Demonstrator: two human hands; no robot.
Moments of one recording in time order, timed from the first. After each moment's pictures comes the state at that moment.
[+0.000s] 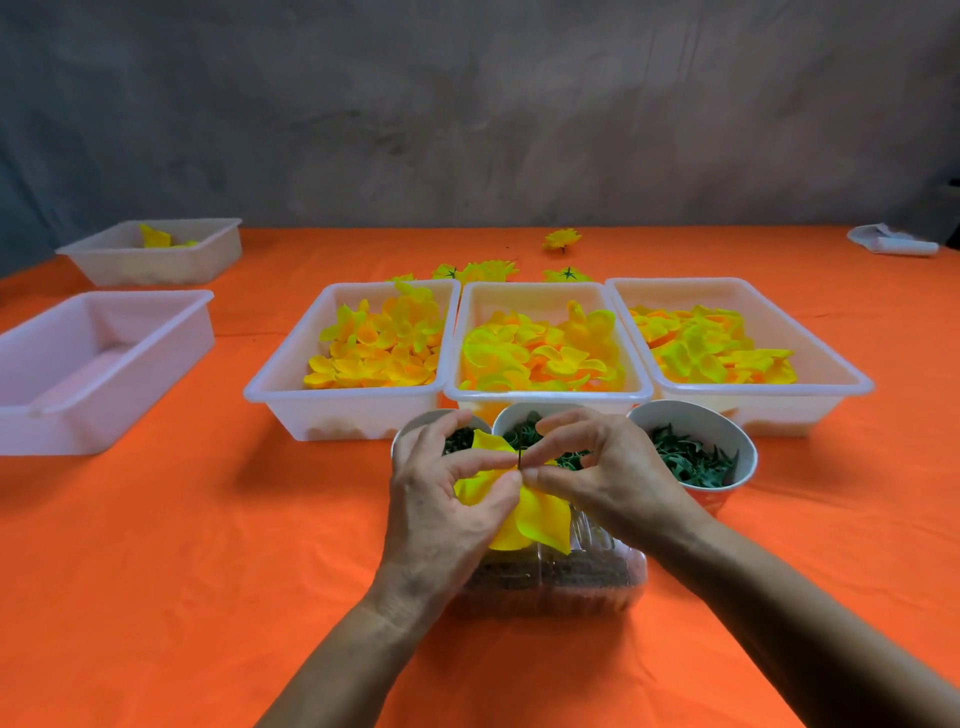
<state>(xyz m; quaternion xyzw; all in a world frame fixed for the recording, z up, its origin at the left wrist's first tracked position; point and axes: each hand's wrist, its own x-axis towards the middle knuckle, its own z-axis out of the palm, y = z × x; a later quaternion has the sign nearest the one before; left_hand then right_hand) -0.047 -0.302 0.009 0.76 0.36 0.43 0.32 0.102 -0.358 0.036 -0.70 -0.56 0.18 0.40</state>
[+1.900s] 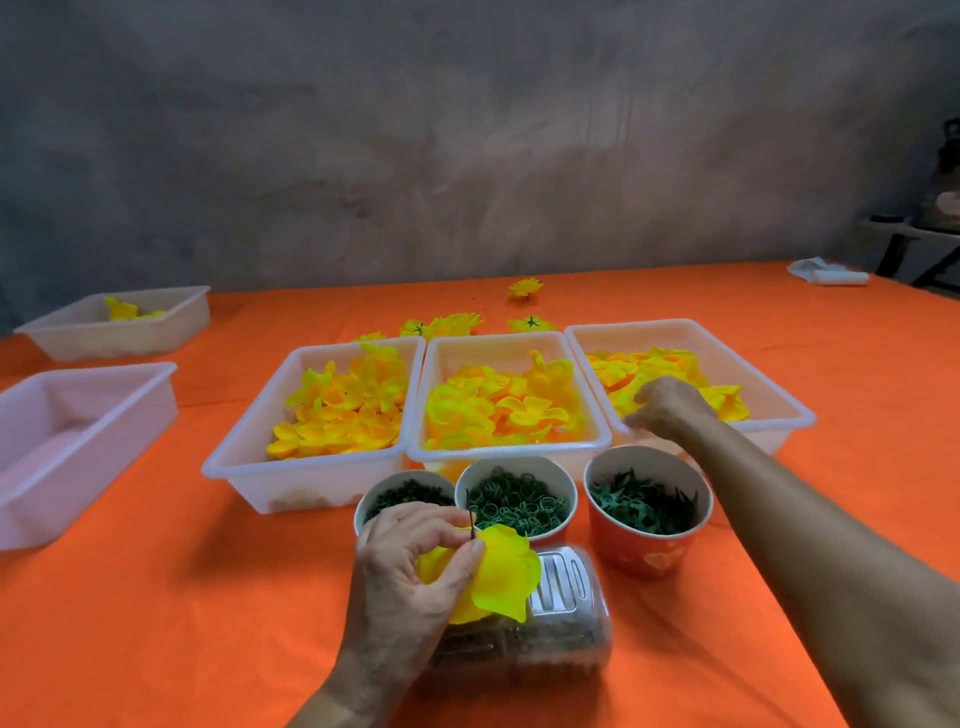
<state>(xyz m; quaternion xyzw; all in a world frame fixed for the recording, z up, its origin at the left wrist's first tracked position) -0.038 -0.293 0.000 0.78 0.27 0.49 0.29 0.283 -0.295 0.039 -0.93 -0.32 0.09 0.18</state>
